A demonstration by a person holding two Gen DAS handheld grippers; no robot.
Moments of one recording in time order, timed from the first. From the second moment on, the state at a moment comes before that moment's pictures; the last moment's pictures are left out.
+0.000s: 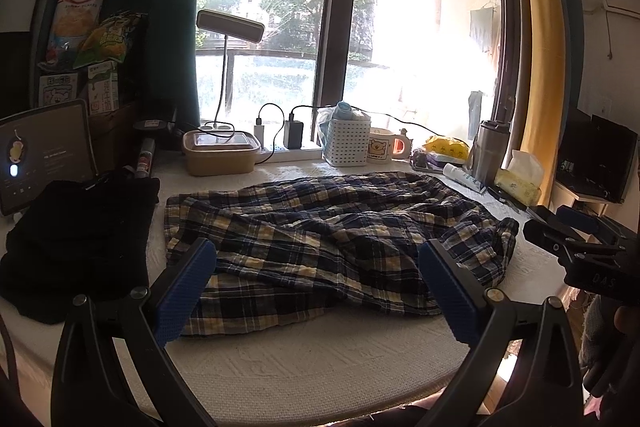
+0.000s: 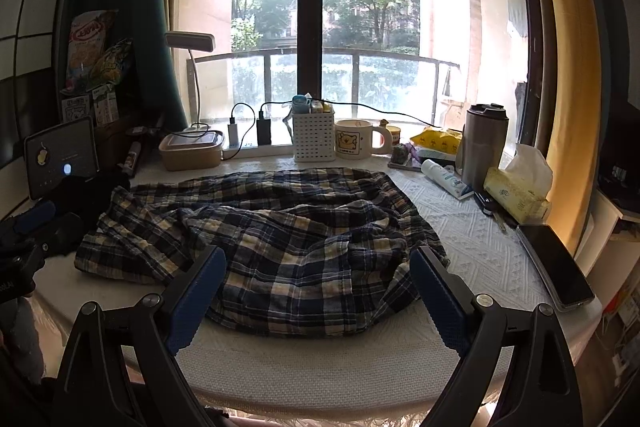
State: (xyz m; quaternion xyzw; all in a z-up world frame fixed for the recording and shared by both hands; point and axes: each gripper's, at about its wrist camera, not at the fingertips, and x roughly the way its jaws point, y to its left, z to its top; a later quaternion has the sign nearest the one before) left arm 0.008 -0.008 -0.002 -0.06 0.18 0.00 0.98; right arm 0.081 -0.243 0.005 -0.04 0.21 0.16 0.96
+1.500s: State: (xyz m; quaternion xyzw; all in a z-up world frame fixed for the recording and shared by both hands) left arm 0.006 -0.008 -0.001 -0.06 0.18 0.01 0.98; right arm 0.081 -0.241 0.004 -0.04 0.21 0.16 0.96
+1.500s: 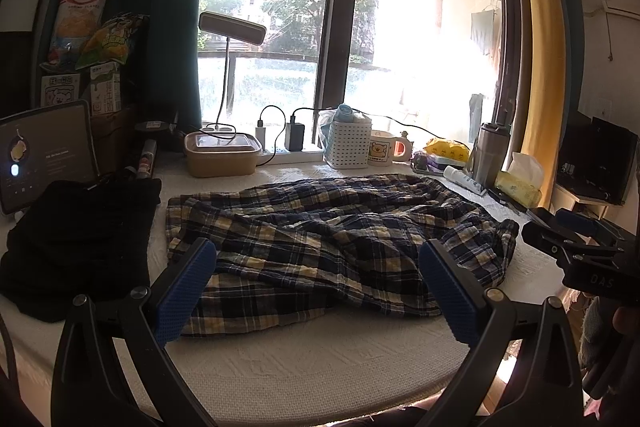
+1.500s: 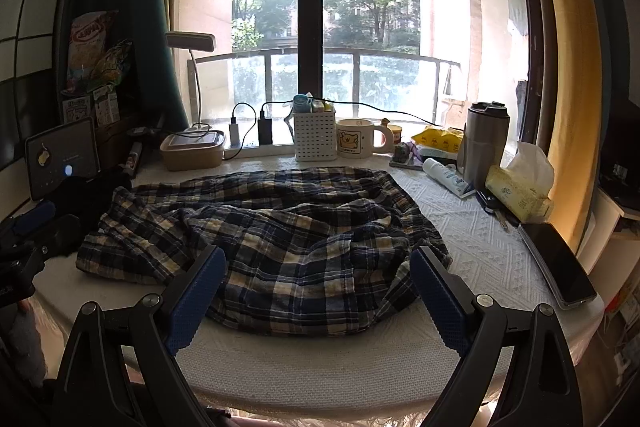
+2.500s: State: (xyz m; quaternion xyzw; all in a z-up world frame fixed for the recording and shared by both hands) left arm 0.110 0.078 0.019 -0.06 0.23 0.03 0.97; right arm 0.173 -0.261 0.012 -0.05 0.23 0.17 0.96
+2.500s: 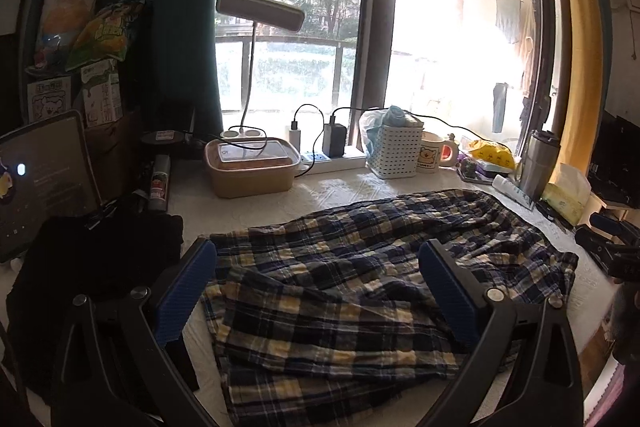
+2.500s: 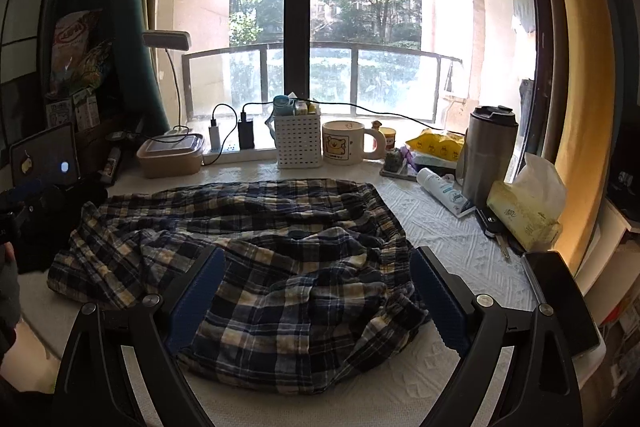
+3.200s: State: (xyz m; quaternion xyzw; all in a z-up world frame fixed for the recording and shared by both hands) left arm 0.255 0.169 -0.063 -0.01 0.43 0.06 0.90; right arm 0.399 -0.265 0.009 -0.12 0.31 0.21 0.92
